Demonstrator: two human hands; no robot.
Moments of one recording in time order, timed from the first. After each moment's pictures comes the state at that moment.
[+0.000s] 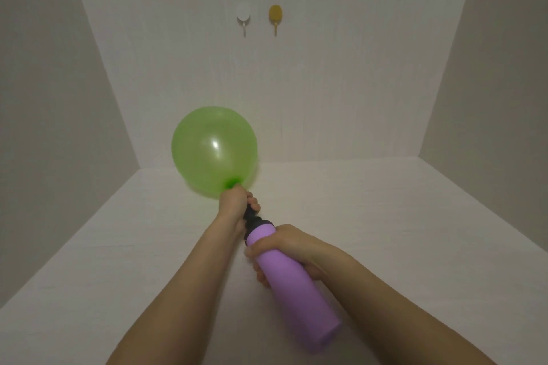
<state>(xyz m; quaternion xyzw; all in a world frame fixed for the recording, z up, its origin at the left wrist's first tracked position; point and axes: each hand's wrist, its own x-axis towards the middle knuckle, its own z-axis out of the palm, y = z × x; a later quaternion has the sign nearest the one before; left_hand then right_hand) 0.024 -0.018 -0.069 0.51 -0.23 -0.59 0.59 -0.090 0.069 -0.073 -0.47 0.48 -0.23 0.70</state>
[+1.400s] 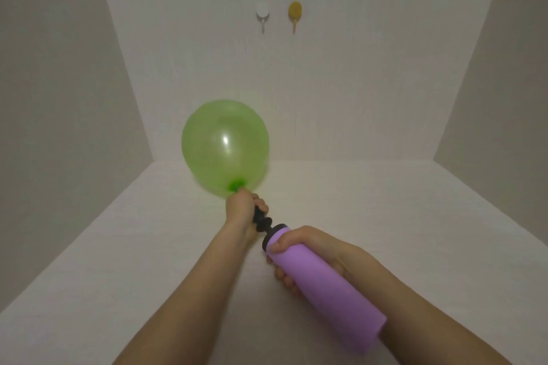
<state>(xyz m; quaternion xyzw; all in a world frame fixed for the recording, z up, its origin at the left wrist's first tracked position) 0.032 -0.004 -0.075 0.45 -0.16 -0.61 0.63 -0.098 0.071 -0.070 -0.41 0.47 -0.13 0.77</state>
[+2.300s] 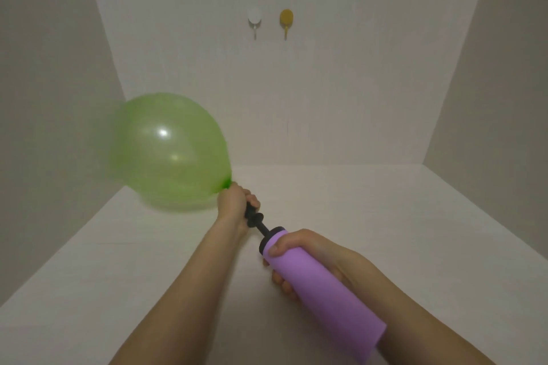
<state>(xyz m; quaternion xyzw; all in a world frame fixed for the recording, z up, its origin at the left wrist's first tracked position) 0.034 -0.012 -0.063 0.43 -0.17 -0.61 0.64 -0.108 0.080 -0.061 -0.42 0.48 -0.15 0.75</state>
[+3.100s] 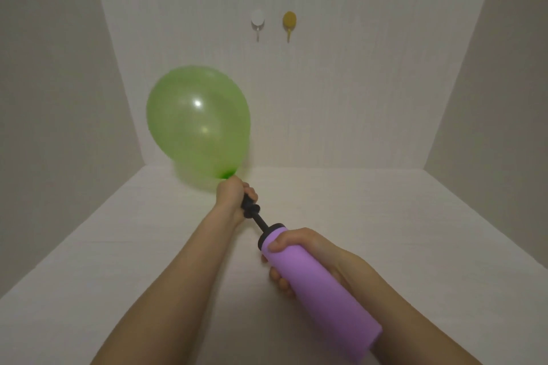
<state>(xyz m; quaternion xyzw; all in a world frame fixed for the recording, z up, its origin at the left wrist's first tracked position) 0.034 -0.026 -0.055 0.47 -0.21 -0.60 0.61 -0.111 0.072 -0.063 -0.40 0.47 -0.18 0.77</state>
